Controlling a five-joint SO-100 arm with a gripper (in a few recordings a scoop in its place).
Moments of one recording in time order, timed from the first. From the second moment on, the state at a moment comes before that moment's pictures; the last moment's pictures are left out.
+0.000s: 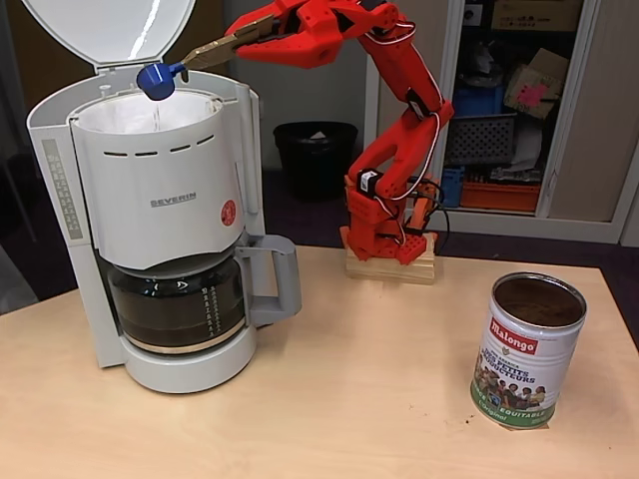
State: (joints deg) arm 39.6 145.4 94.8 53.2 52.7
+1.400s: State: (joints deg) arm 45.9 153.0 107.8 42.6 97.6
